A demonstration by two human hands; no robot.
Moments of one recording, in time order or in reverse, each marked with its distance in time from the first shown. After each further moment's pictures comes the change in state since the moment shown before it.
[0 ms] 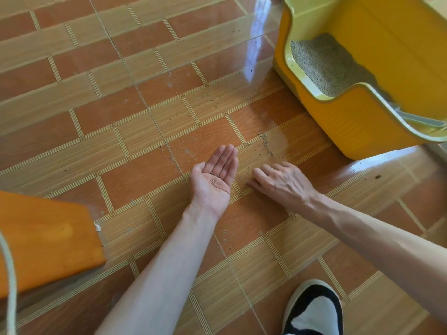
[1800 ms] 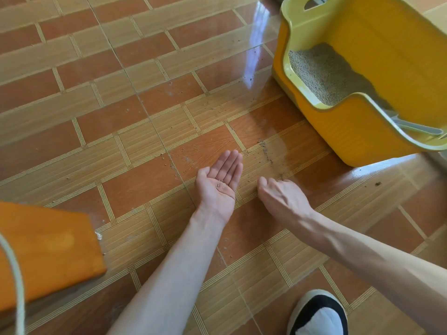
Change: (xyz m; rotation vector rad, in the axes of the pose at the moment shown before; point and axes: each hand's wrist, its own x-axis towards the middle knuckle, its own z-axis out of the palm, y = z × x) left_hand 0.003 -0.008 0.009 0.052 0.000 0.042; right_hand 0.010 -0.027 -0.037 0.040 -0.500 0.235
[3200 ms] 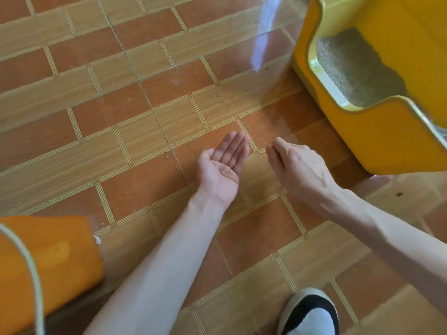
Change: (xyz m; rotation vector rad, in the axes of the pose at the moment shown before) left_hand 0.038 0.029 0.015 -0.047 0.026 -0.054; right_hand 0.050 0.030 -0.033 0.439 0.416 0.065
